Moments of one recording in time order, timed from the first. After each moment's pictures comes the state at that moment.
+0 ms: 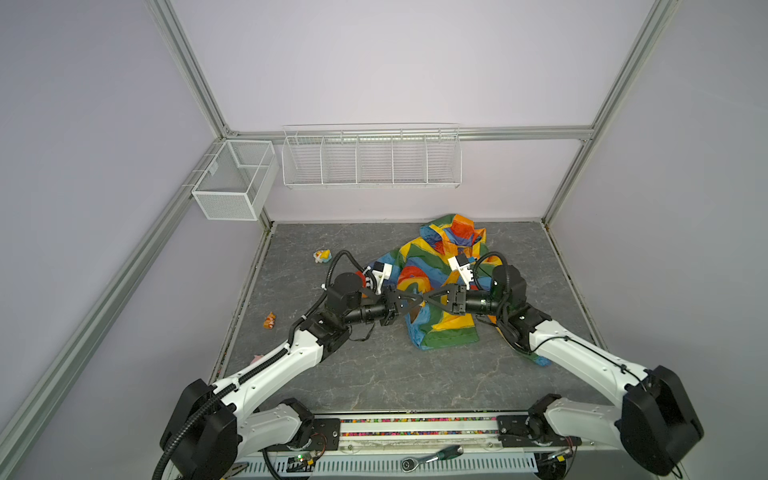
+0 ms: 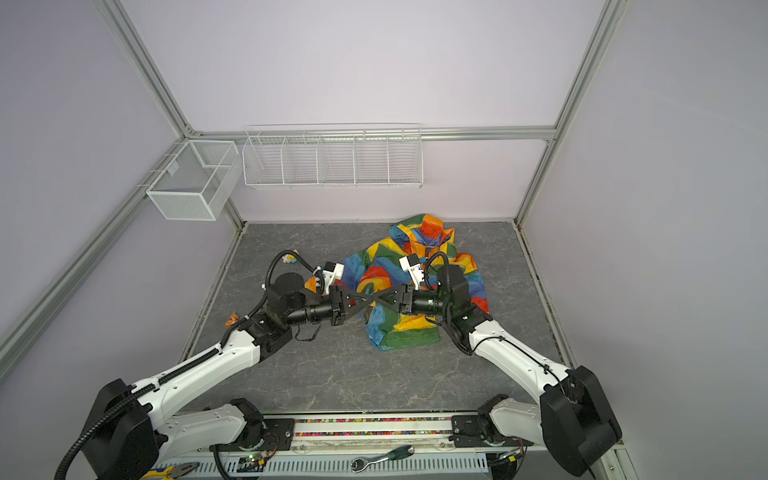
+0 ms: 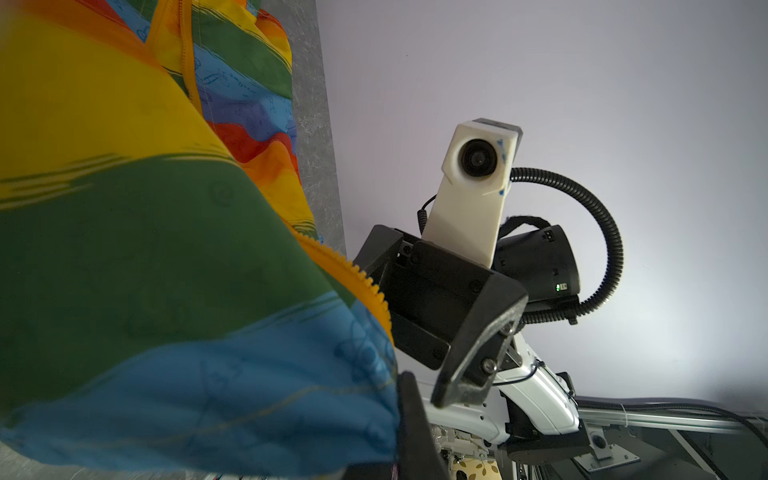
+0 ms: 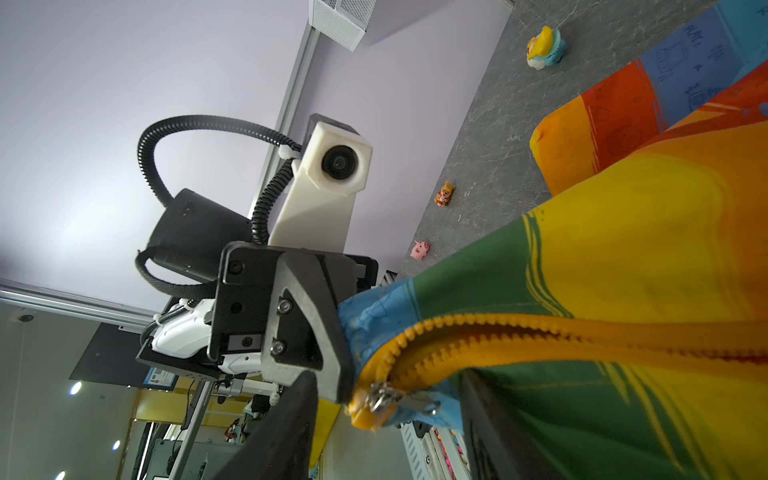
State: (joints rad) left arm -0.69 1.17 0.72 0.26 0.65 -1.26; right arm 0.53 1.22 0.71 0.31 -0.85 0.97
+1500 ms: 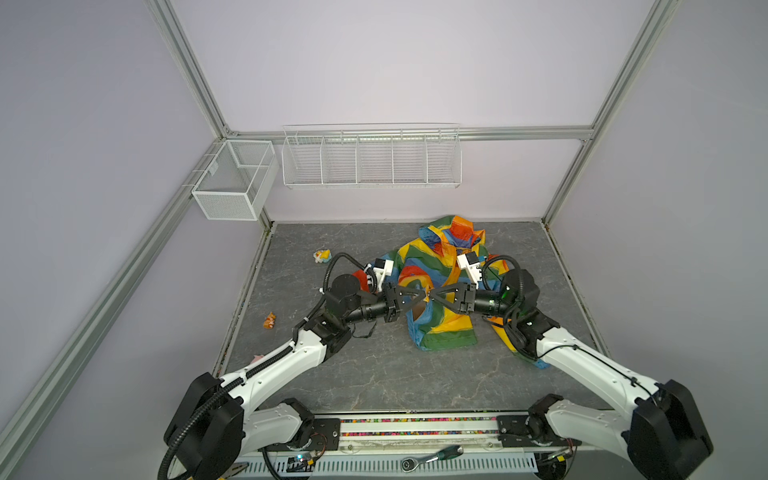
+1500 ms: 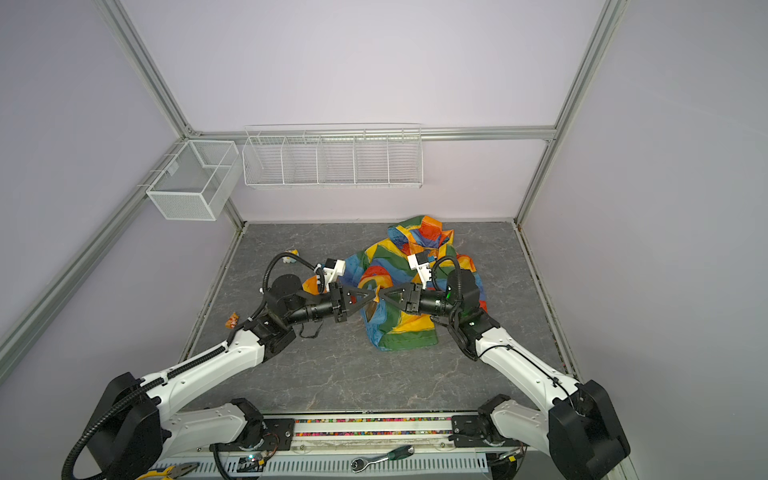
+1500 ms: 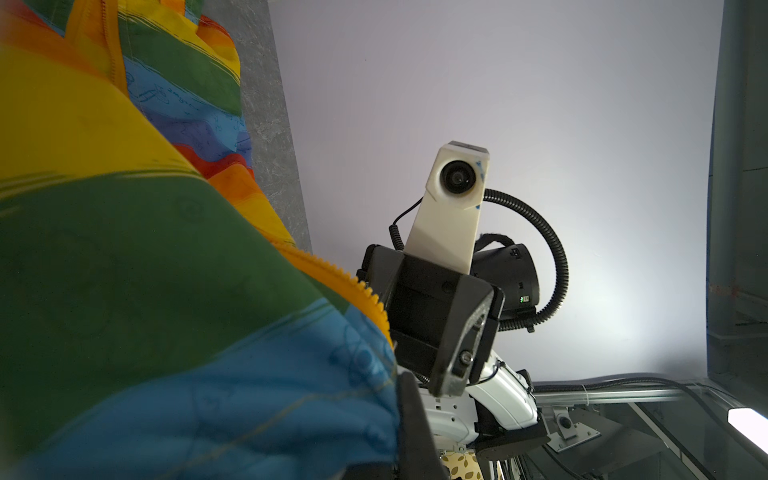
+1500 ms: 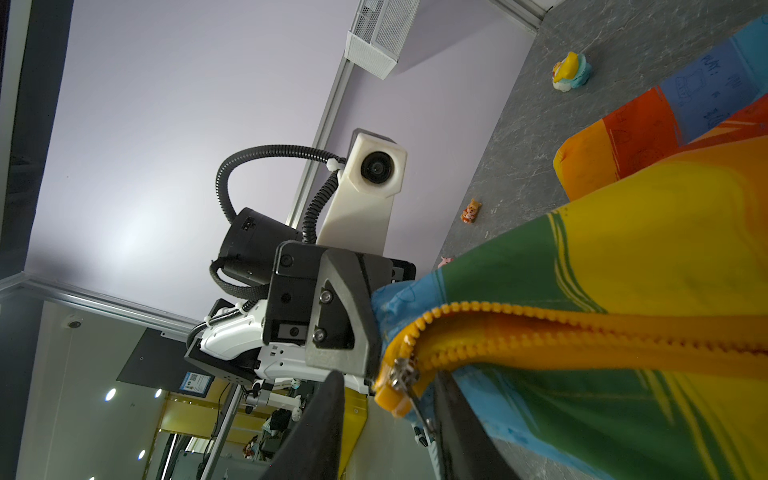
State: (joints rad) left arm -0.69 1.20 0.70 0.45 0.68 -1.34; right arm 0.51 1.15 0.66 0.41 -0.86 1.09
